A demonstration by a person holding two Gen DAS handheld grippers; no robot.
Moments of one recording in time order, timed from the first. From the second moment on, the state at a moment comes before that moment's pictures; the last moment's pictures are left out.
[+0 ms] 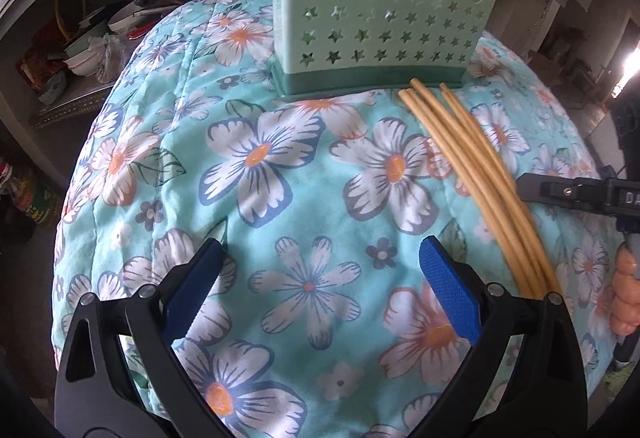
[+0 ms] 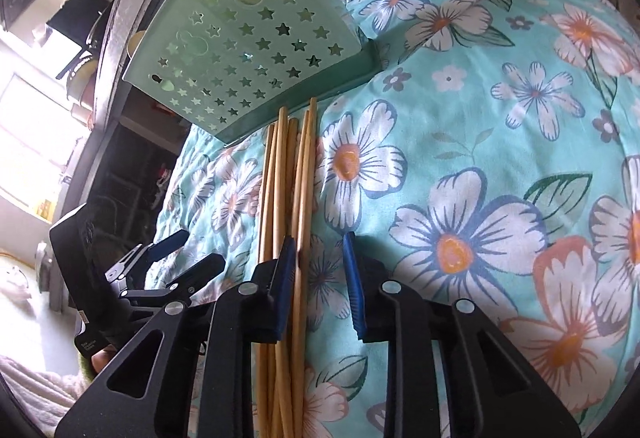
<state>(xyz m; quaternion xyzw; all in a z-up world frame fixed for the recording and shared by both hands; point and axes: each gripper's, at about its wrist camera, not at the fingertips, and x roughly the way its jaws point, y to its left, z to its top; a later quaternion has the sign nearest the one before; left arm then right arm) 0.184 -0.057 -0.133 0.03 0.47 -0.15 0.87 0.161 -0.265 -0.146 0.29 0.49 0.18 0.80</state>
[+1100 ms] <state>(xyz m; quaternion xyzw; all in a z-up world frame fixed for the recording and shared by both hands) 0.224 -0.116 -0.167 -0.19 0.52 -0.33 0.76 0.130 -0.322 -0.164 0.37 0.46 0.18 0.79</state>
